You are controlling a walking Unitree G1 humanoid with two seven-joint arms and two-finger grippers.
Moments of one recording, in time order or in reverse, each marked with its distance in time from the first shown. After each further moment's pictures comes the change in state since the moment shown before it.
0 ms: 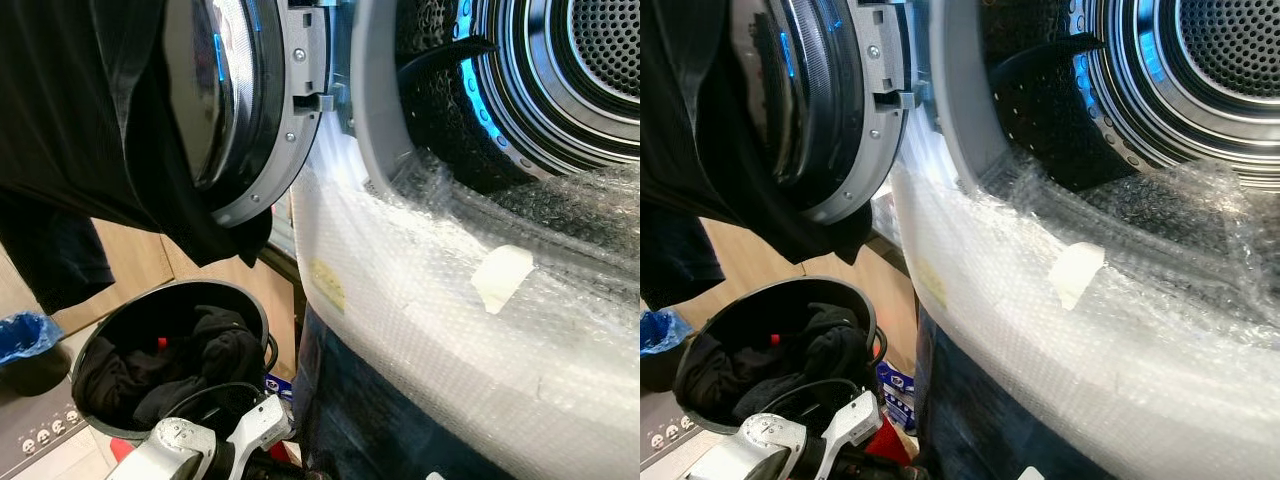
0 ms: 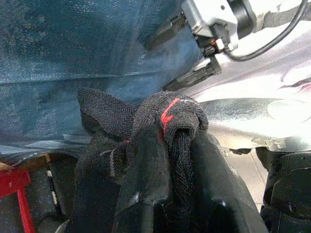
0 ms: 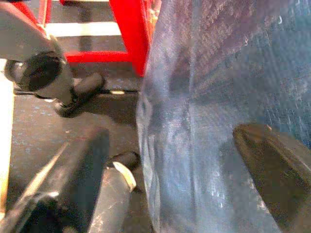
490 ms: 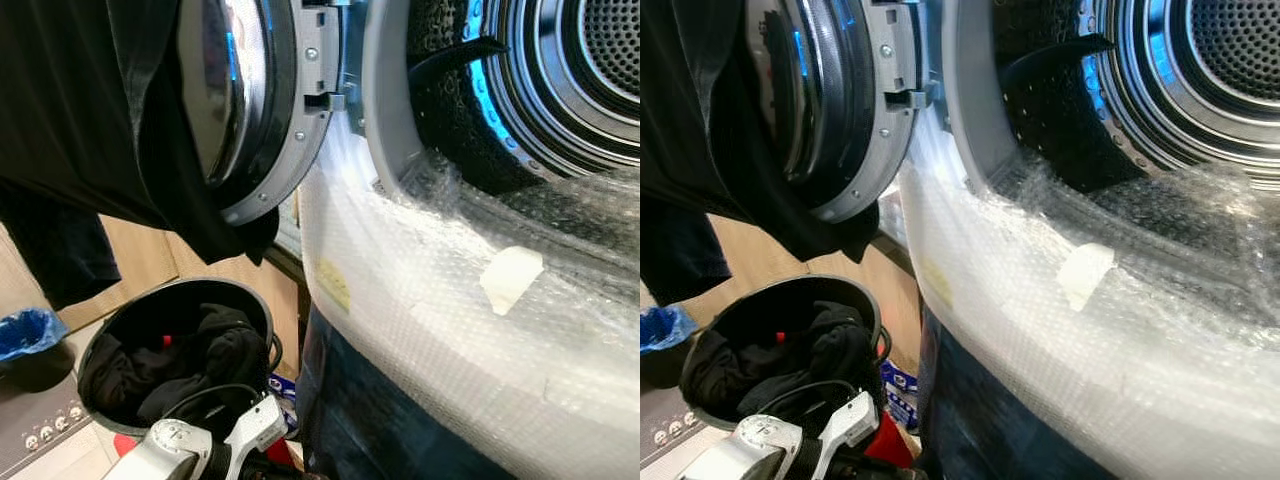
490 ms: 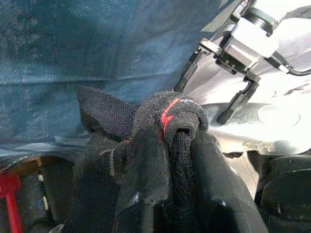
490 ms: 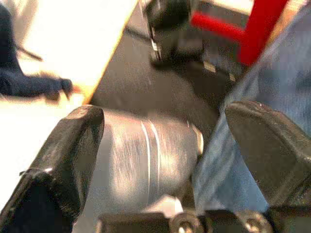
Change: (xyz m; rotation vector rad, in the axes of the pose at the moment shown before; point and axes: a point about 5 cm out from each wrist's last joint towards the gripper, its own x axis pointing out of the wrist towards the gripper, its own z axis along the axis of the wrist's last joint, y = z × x) left arm 0.001 -0.002 0.002 -0.014 -0.017 -0.030; right arm -0.024 0.018 -0.013 -0.217 -0.003 0.505
